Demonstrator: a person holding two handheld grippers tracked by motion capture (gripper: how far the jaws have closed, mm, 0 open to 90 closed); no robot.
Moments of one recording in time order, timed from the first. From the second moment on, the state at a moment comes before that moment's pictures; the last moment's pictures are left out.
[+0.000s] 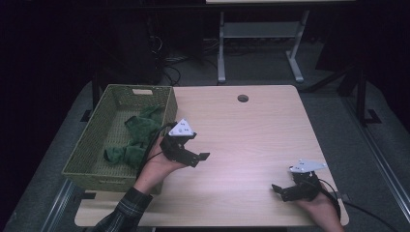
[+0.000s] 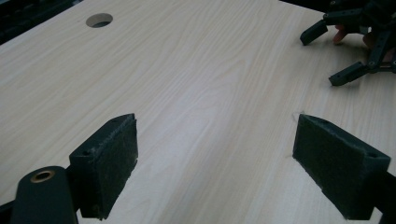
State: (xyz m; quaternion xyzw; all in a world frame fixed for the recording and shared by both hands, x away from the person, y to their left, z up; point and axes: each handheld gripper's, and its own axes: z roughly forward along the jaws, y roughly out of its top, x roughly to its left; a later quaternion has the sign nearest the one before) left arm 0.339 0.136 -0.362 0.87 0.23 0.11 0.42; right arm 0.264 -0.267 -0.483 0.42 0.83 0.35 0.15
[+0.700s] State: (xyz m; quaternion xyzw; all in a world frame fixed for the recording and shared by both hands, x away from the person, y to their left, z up) left arm 0.371 0.166 -0.339 0.86 0.25 0.11 0.42; right arm 0.264 -0.267 -0.483 0.42 0.83 0.35 0.15
